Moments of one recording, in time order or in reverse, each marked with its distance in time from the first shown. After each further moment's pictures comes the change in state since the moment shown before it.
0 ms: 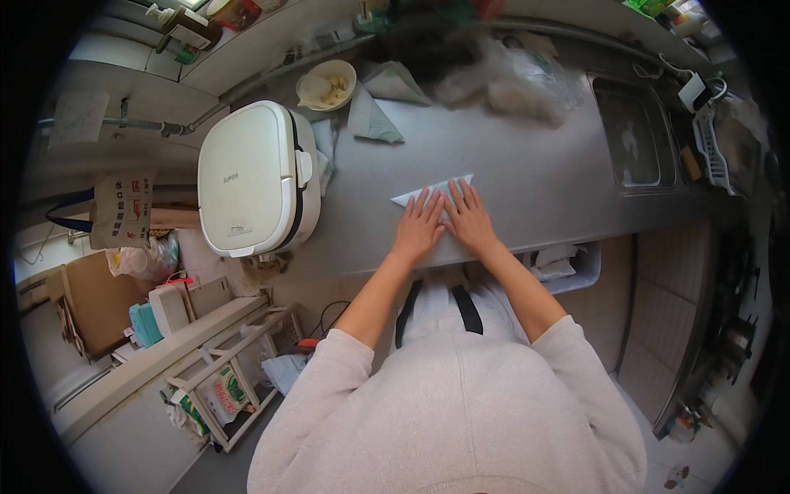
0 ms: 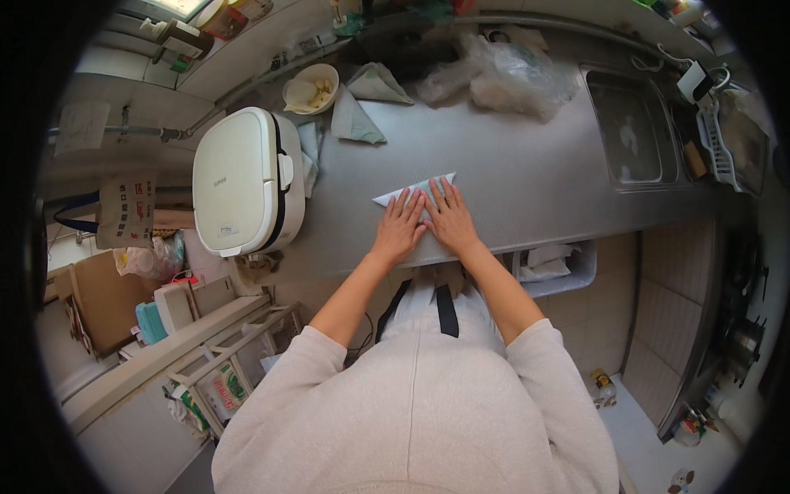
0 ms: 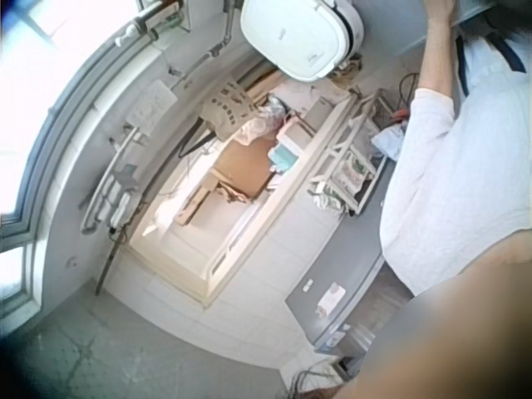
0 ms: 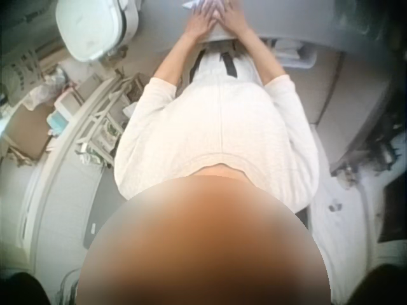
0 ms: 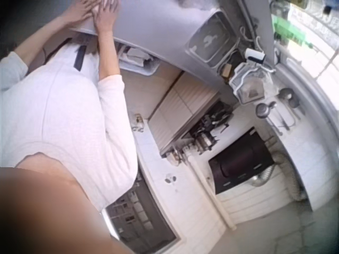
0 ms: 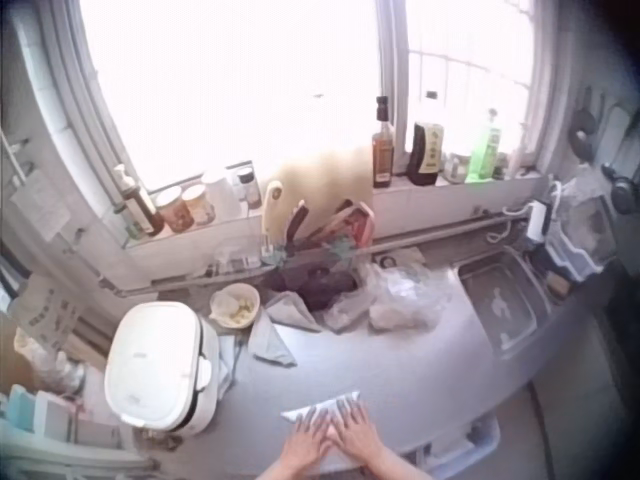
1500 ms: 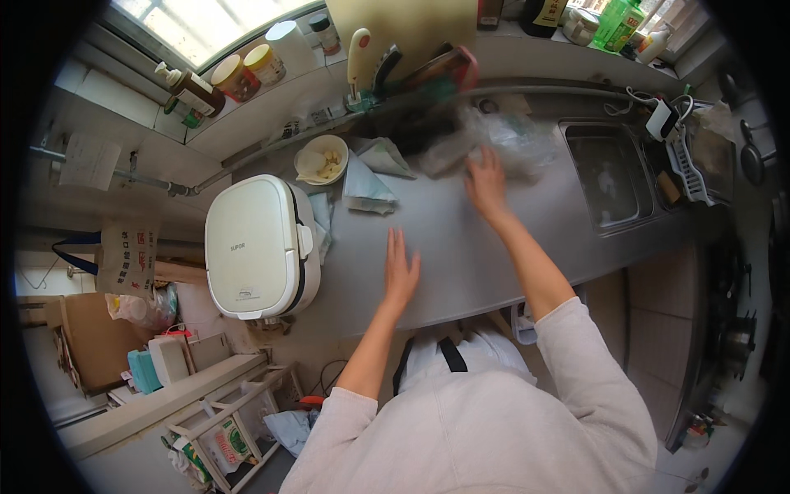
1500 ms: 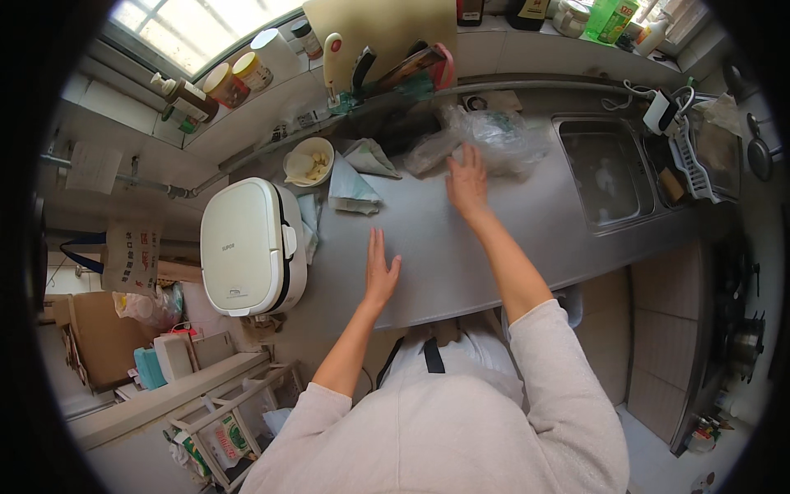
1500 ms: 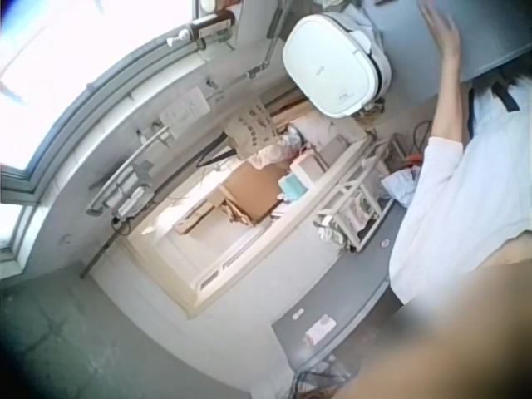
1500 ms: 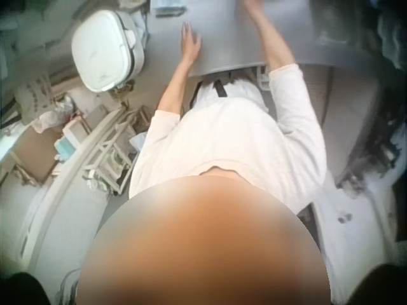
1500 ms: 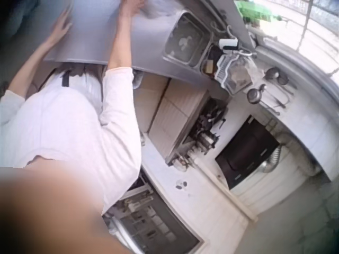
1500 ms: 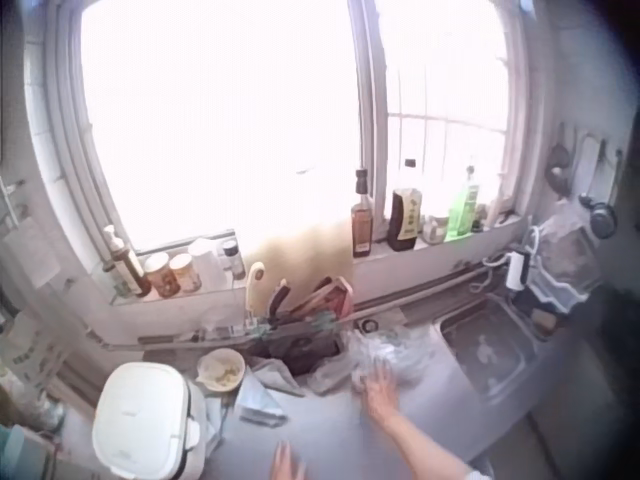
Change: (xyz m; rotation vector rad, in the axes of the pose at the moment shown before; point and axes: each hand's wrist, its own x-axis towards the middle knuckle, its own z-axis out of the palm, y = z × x) left_hand 0.040 -0.008 -0.034 -0.487 0.337 -0.387; right_hand 0.142 0.118 -0.087 -0.073 0.310 0.346
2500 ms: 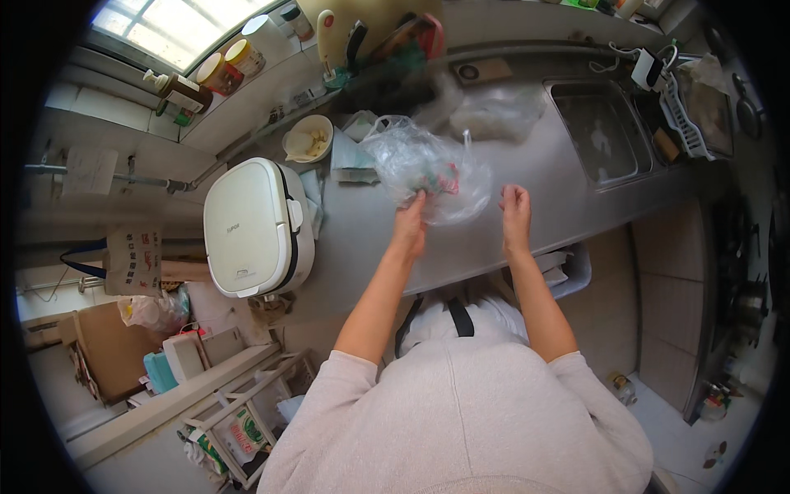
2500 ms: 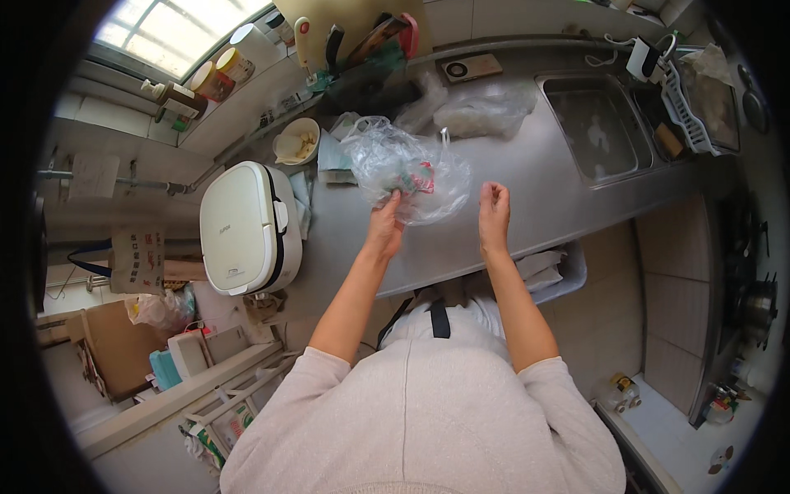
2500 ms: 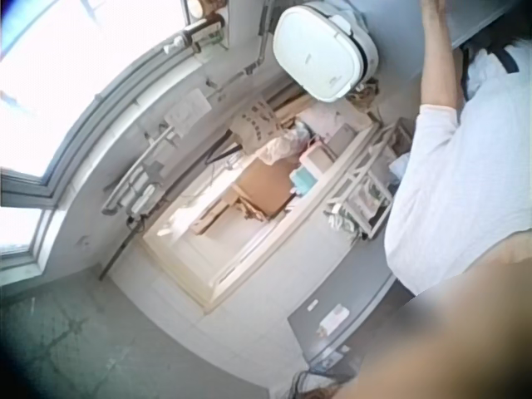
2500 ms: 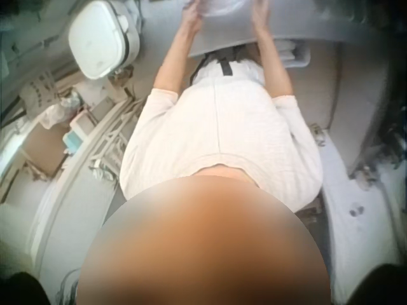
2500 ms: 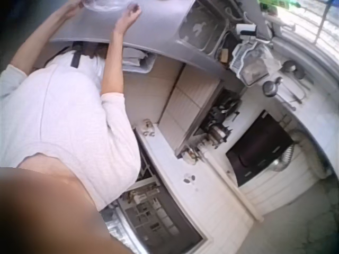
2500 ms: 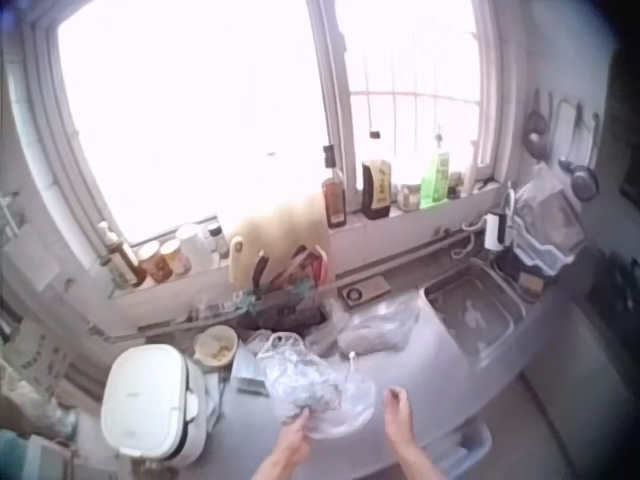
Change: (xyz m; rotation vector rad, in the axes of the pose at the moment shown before) left_hand 0.029 0.073 0.020 -1.290 -0.110 -0.498; right_hand -0.149 -0.011 -0.062 1.194 0.316 0.801
